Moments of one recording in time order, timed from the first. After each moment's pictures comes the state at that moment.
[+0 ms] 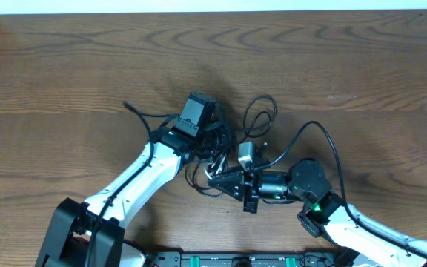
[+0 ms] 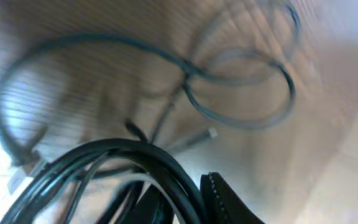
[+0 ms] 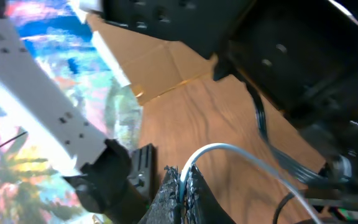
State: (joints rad) left arm -0.50 1.53 0.90 -0.36 0.34 -1.17; right arm 0.76 1.25 0.35 0.92 -0.77 0.43
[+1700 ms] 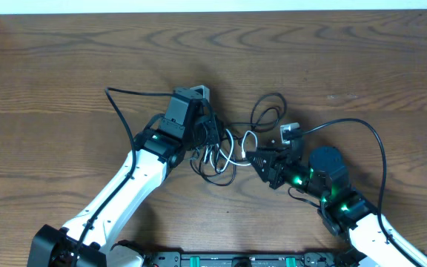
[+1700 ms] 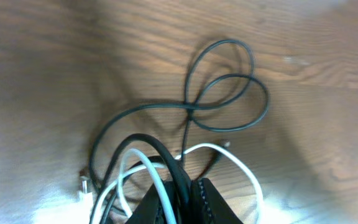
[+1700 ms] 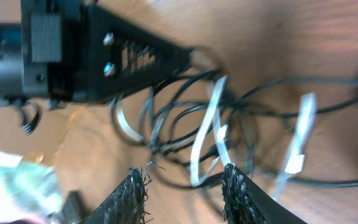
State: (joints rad) left arm -0.45 1.41 0.90 -0.34 0.28 -0.63; right arm 0.54 1.03 0.35 0.28 -0.44 0.65
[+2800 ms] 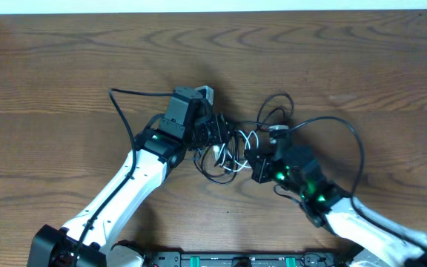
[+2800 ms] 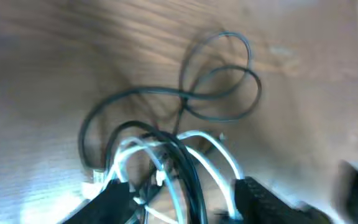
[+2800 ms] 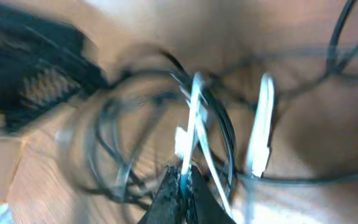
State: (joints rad) left arm -0.45 1.41 0.90 -0.35 0.32 -0.65; right arm 0.62 1.28 0.35 0.42 -0.22 0.74
